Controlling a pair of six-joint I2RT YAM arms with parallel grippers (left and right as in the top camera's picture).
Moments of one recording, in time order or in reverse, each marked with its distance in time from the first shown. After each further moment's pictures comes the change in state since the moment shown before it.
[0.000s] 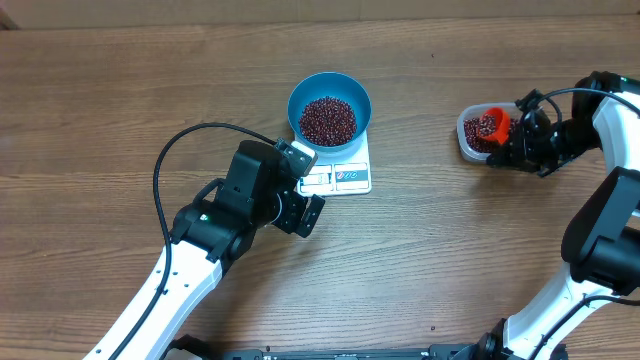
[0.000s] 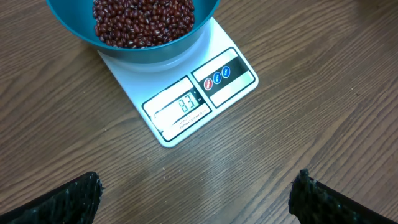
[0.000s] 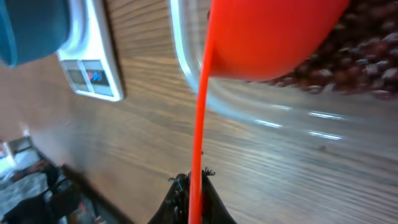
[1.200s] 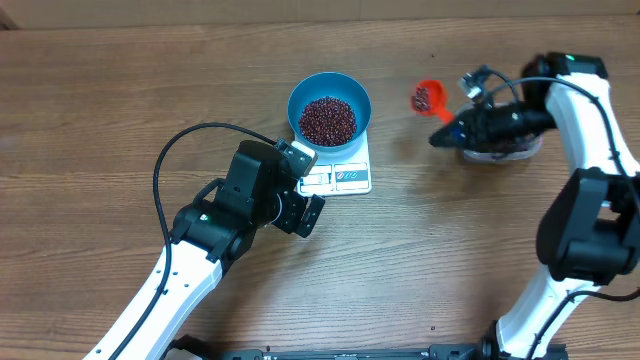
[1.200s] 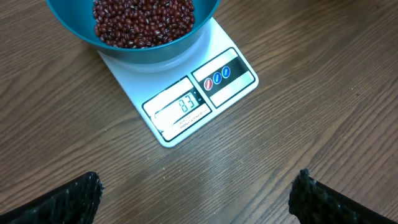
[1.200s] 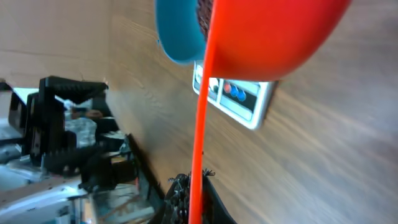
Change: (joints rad) left arm 0.000 0.000 0.000 0.000 0.000 0.000; right arm 0.246 0.000 0.116 -0.098 -0.350 -0.118
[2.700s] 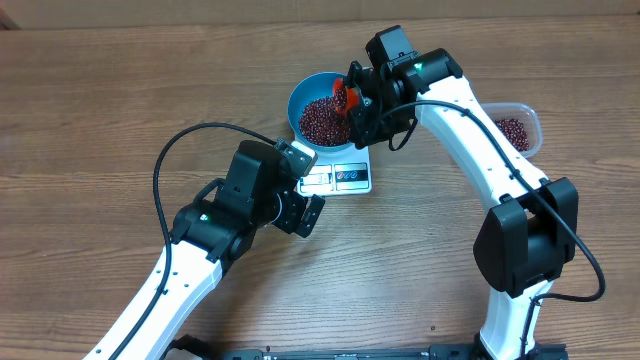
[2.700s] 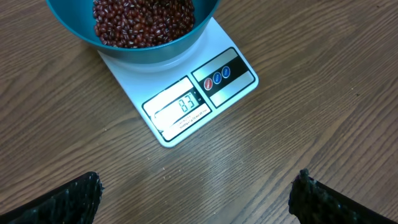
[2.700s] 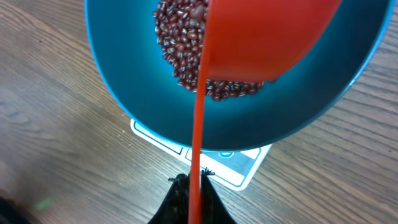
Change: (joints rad) left arm 0.000 0.000 0.000 0.000 0.000 0.000; right arm 0.516 0.000 0.101 0.354 0.645 0.545
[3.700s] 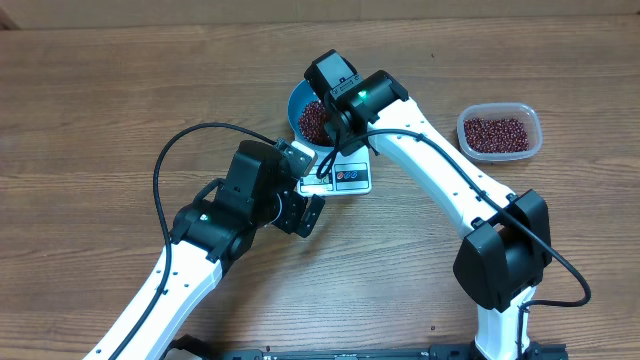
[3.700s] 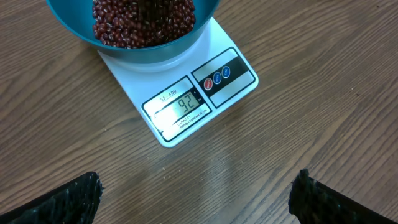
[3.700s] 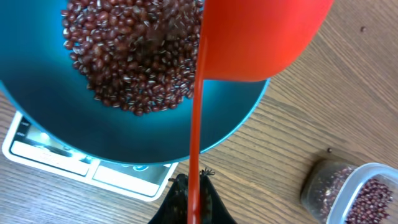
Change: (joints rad) left arm 0.000 0.000 0.000 0.000 0.000 0.000; right arm 0.213 0.000 0.031 0.000 0.640 0.002
